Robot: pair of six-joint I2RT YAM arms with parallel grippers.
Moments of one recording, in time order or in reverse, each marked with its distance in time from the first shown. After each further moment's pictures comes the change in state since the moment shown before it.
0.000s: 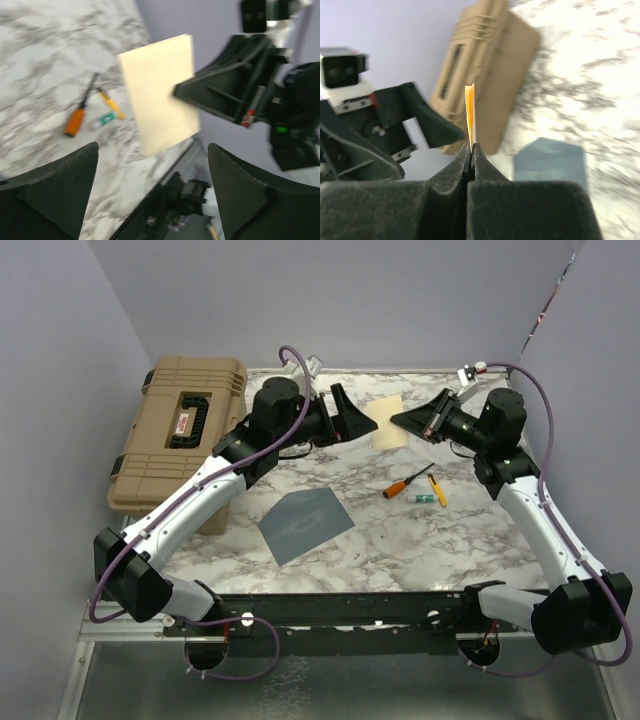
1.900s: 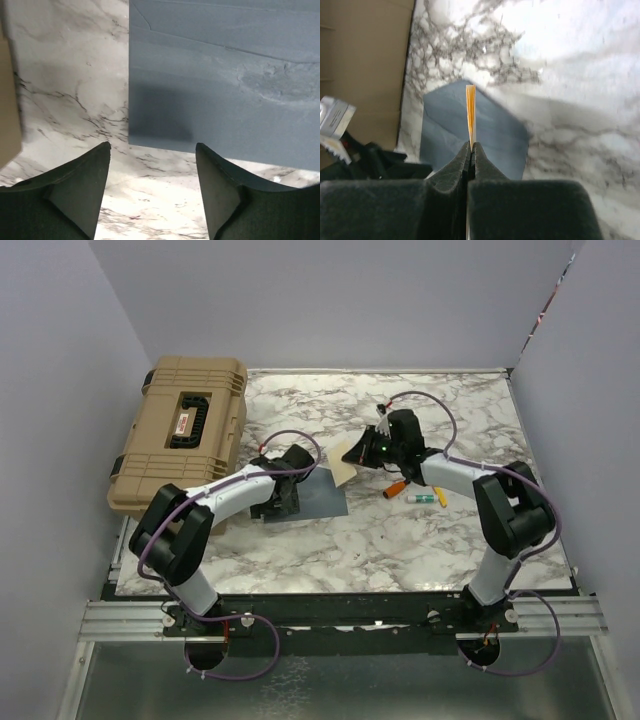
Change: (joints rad) left arm 0.035 0.249 -0.343 -0.626 -0.712 0.099; right arm 0.256 0.578 -0.027 0.145 0.287 -0.244
